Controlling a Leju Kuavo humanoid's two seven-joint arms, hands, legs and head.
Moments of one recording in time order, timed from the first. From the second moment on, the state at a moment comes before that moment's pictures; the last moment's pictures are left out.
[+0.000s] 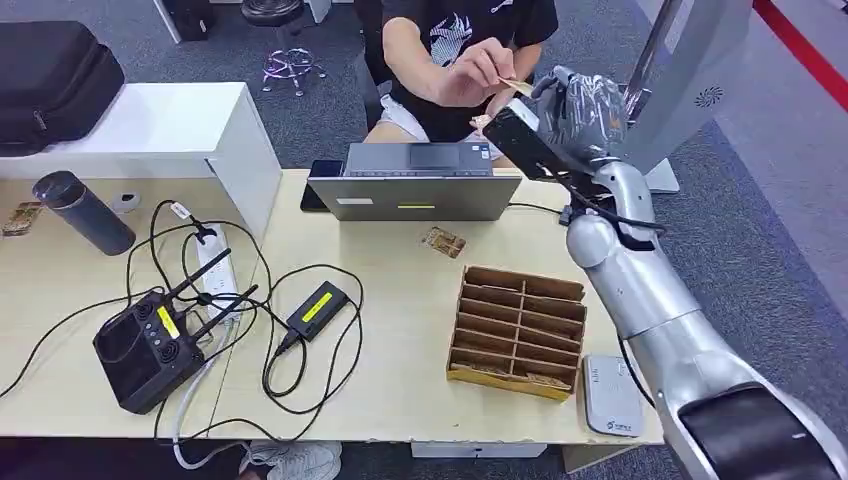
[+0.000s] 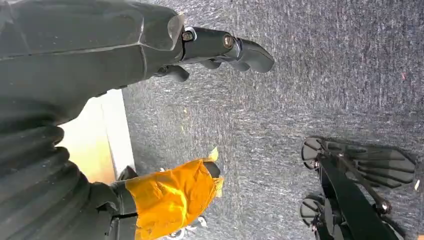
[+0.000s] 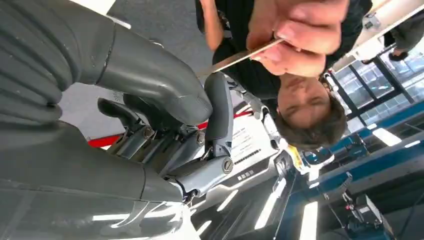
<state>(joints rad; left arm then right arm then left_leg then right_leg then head) -0.06 0.01 1.33 -0.19 -1.27 -0.11 0.01 -0.91 -0.03 0.57 -0.92 0.73 -0.48 -0.08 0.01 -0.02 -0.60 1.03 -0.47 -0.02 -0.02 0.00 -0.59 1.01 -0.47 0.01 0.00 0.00</state>
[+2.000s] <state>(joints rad) -0.04 -0.04 1.33 -0.19 -1.21 -0.08 0.01 -0.39 -0.03 0.51 -1.48 0.64 -0.67 -0.34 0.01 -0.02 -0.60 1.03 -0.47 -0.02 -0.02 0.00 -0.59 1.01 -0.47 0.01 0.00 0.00</state>
